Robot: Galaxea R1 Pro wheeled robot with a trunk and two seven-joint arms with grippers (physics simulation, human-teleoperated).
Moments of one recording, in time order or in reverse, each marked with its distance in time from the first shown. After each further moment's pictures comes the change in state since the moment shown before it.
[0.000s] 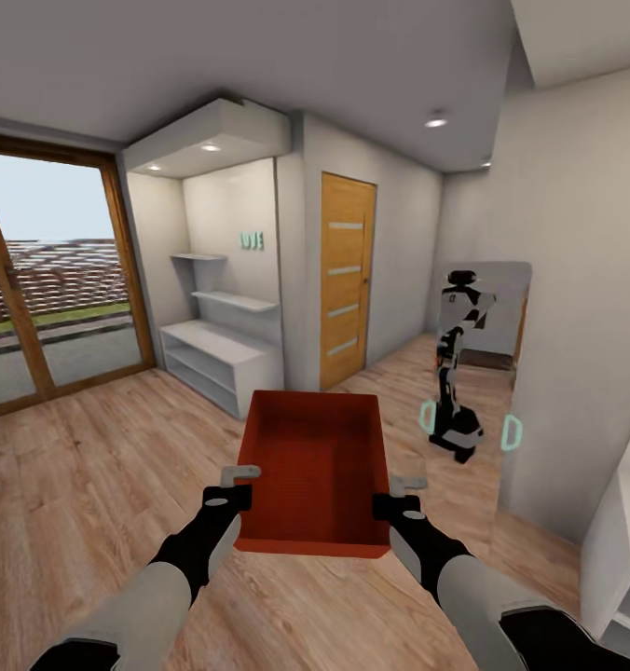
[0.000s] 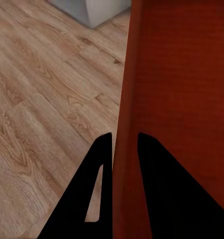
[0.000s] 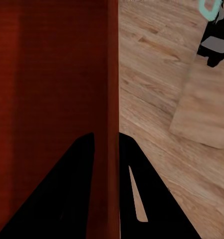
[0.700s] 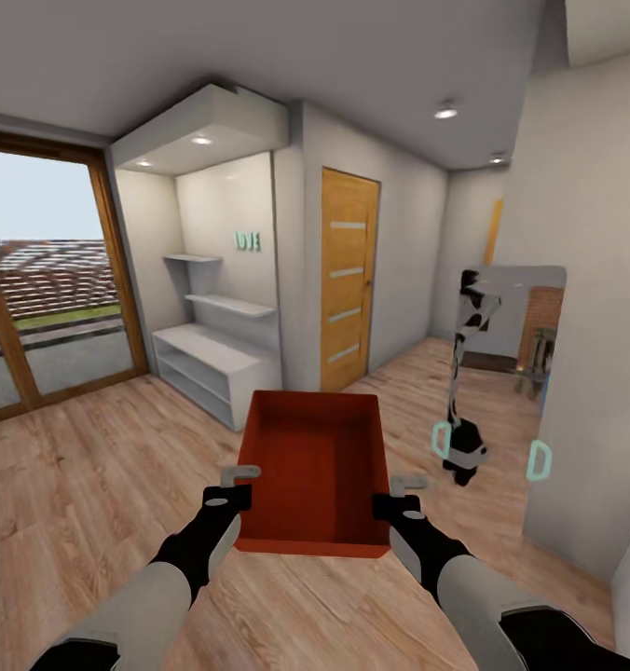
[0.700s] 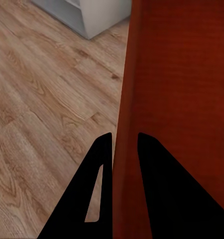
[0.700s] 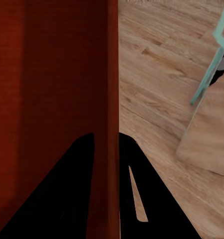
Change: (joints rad) left arm 0.000 0.000 0.000 0.000 0.000 0.000 0.000; right arm 0.000 0.000 0.000 0.000 0.000 0.000 0.000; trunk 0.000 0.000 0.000
